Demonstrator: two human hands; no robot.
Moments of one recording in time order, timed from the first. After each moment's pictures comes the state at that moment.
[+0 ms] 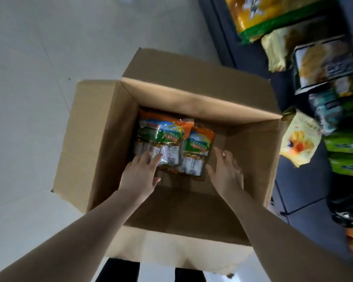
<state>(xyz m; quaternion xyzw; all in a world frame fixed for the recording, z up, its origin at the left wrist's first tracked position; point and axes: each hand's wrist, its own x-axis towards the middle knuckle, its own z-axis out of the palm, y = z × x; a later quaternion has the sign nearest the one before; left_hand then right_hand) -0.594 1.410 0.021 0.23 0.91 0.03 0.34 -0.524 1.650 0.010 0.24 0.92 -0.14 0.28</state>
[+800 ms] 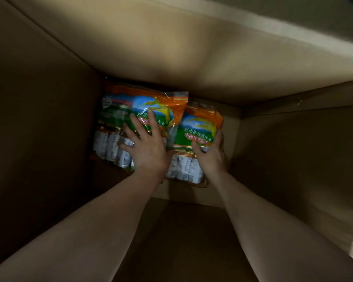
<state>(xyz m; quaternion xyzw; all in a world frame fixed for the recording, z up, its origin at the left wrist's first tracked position) -0.597 1.521 -0.203 0.02 0.95 0.03 0.31 -0.534 1.669 -0.222 0.47 0.76 -0.37 0.27</state>
